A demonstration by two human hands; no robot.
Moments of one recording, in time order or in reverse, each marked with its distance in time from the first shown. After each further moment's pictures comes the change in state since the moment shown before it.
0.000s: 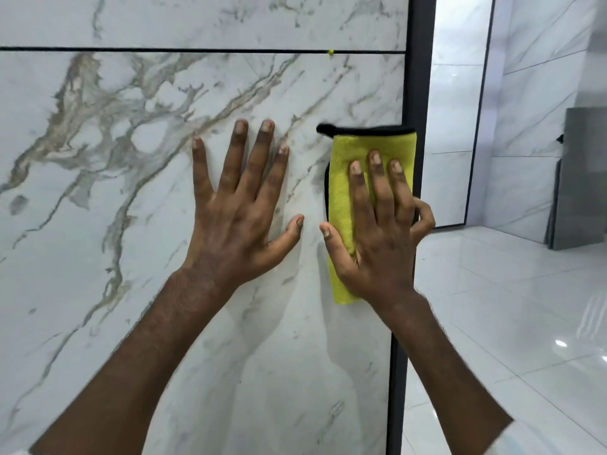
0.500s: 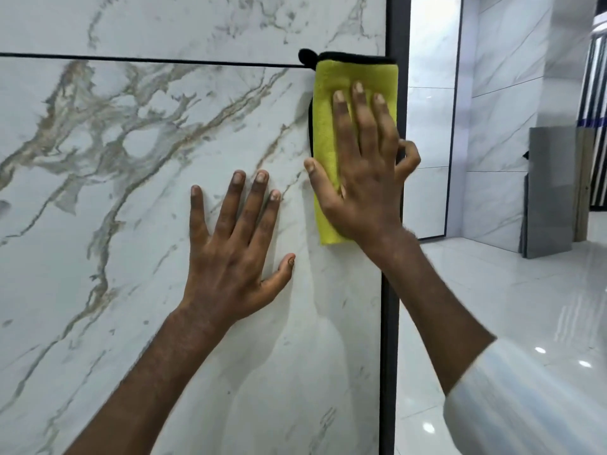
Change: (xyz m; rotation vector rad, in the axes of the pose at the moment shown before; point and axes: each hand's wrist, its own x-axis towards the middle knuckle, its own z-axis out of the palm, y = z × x) left_hand -0.045 0.019 0.015 -0.006 0.029 0.009; right_hand 0.080 -0.006 -0.003 -0.027 0.024 -0.003
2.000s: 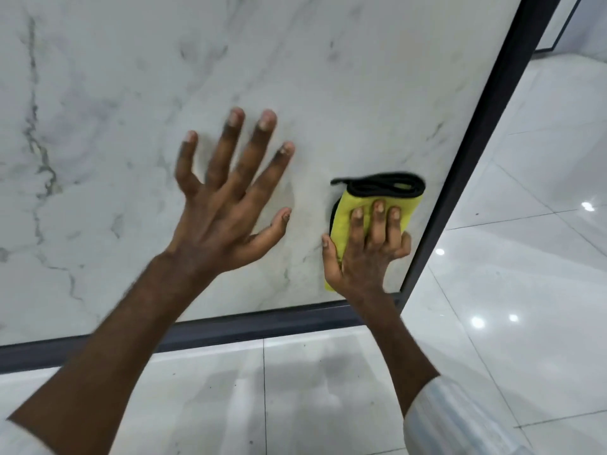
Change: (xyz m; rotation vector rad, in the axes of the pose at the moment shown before) left_hand -0.255 0.052 -0.021 -0.139 -0.313 0.050; right_hand -0.482 -0.074 0.002 0.138 -0.258 0.181
